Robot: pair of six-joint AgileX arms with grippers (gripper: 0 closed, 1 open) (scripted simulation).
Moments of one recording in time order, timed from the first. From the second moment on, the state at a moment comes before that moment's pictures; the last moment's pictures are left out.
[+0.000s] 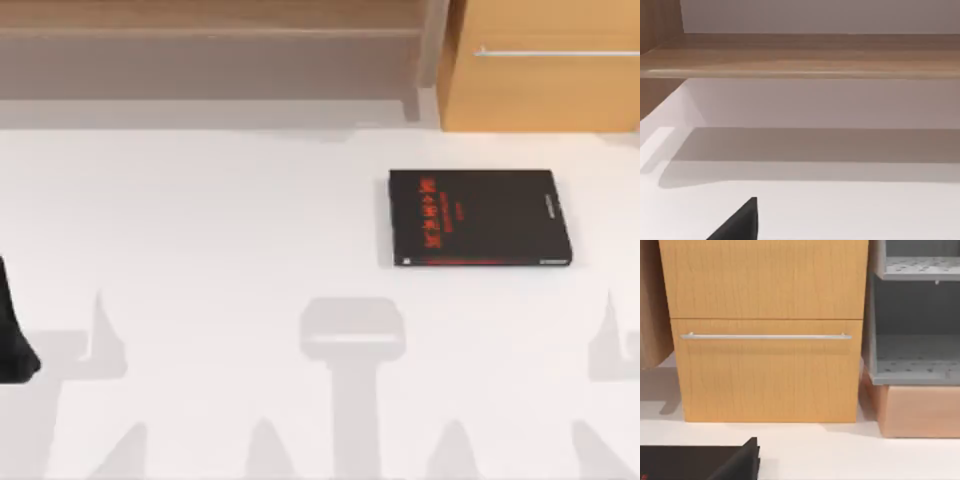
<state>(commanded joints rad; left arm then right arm) 0.00 0.00 0.00 0.00 0.00 0.00 0.00 0.00 0.00 0.00 0.00 0.00</state>
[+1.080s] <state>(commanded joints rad) 0.00 0.00 0.00 0.00 0.00 0.00 -0.29 1.20 0.85 0.34 -0.27 0.00</state>
